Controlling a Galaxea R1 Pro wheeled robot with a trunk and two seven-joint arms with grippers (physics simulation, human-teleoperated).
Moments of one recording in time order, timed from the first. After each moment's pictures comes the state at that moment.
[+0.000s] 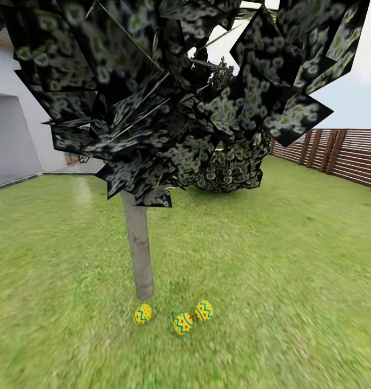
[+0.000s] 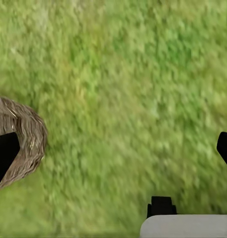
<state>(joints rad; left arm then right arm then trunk) -0.27 0.04 -0.52 -0.10 0.39 -0.19 0.21 -0.04 -0.13 -0.34 -0.39 -0.43 -0.05 0.39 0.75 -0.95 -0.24</state>
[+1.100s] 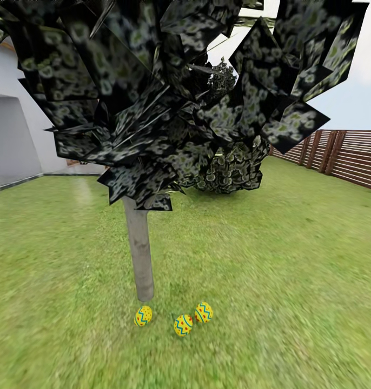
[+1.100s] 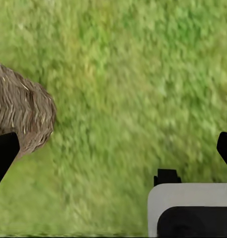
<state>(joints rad) -0.25 0.08 -0.52 -0.05 0.44 -0.19 0.15 -0.04 -0.12 -0.34 -0.32 -0.43 -0.09 0.39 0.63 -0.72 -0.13</state>
